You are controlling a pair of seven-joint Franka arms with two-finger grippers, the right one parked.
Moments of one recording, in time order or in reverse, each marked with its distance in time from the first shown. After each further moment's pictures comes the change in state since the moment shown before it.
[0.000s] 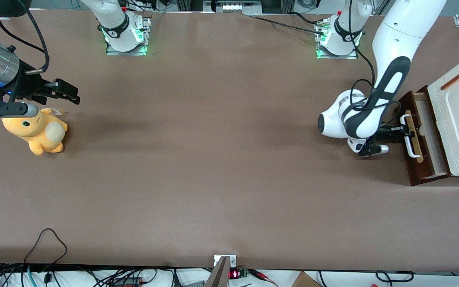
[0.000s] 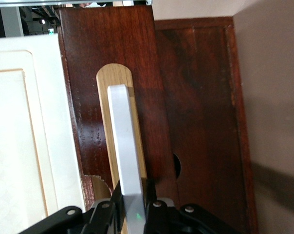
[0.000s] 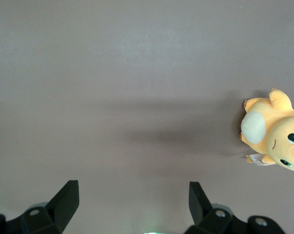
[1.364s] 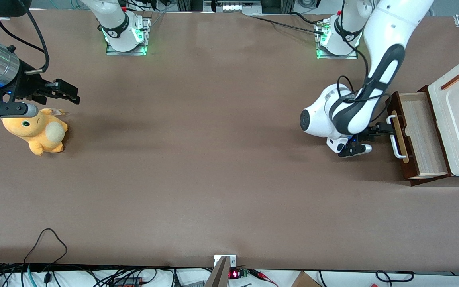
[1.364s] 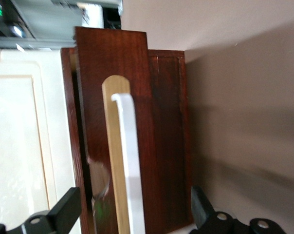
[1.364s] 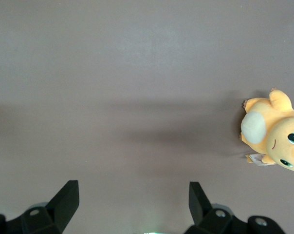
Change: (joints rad) arm -0.030 -0.064 -0.118 0.139 -0.292 0.019 0.023
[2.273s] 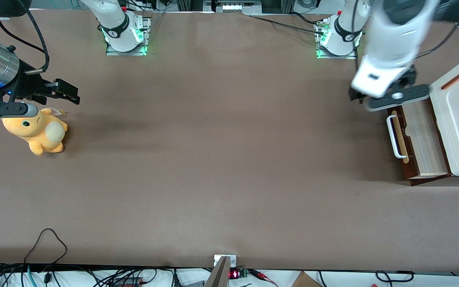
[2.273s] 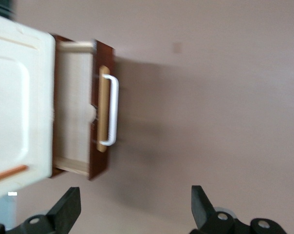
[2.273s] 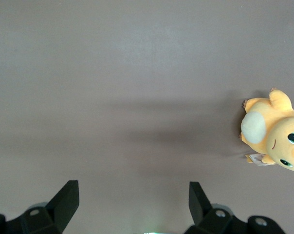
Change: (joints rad) arm -0.011 -0.503 0.126 0.274 -0.892 -0.002 0.477
